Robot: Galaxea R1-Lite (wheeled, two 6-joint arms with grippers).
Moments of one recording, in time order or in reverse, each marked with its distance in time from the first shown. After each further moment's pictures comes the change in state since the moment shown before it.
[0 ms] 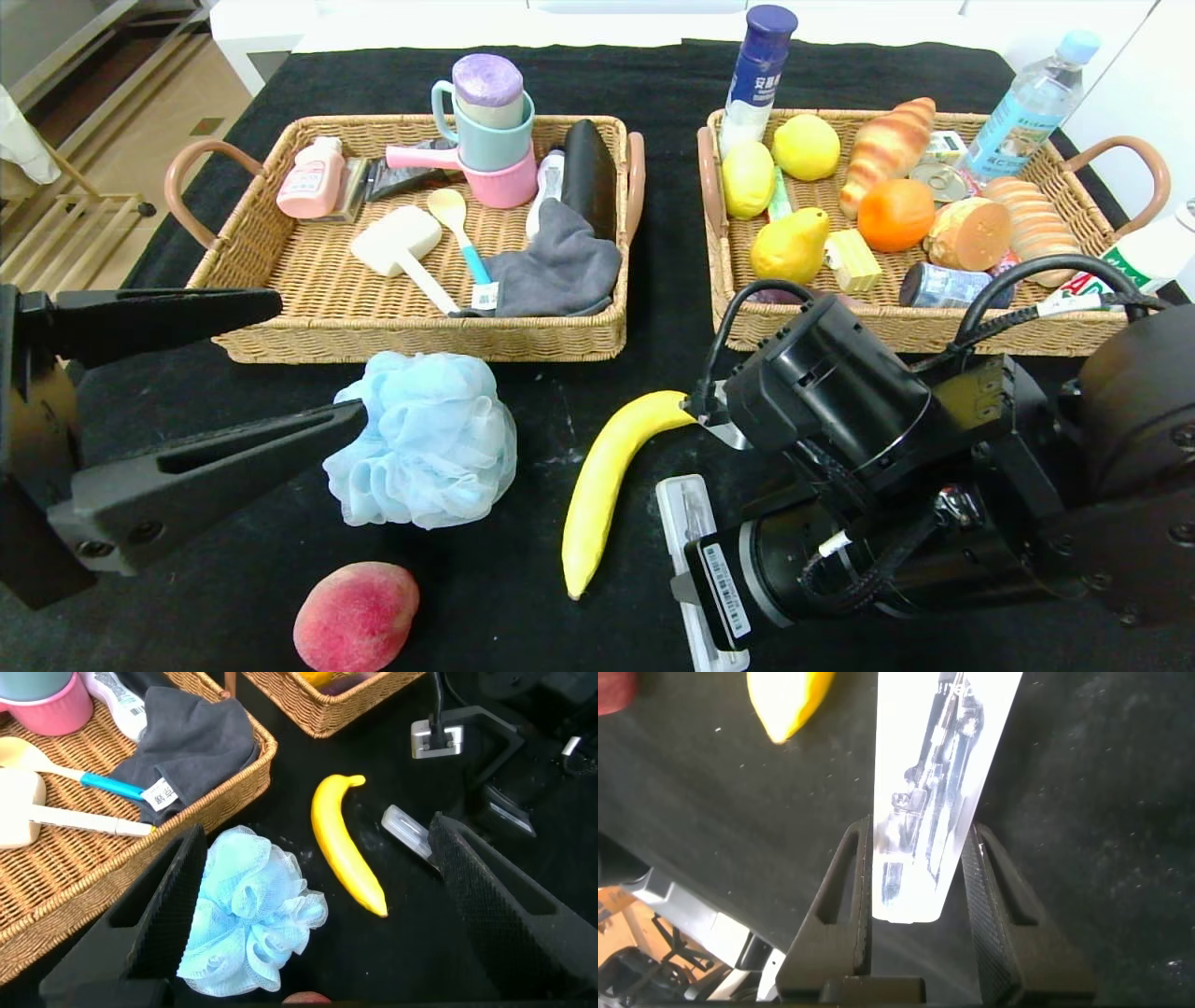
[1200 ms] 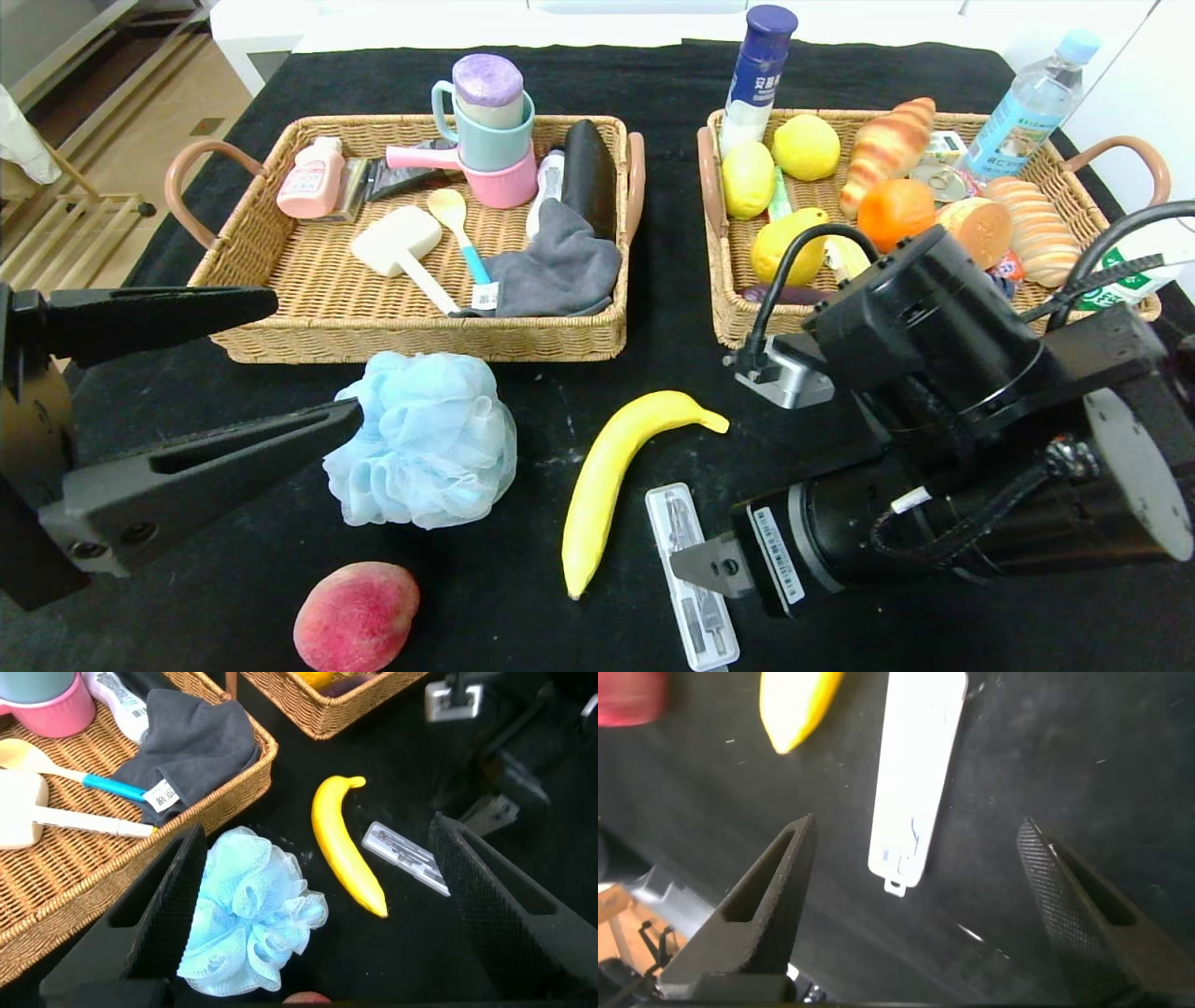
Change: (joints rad) left arm 0.001 -0.004 0.000 0.000 0.000 0.000; right arm -0.049 -0.083 0.011 -0.005 0.019 -0.086
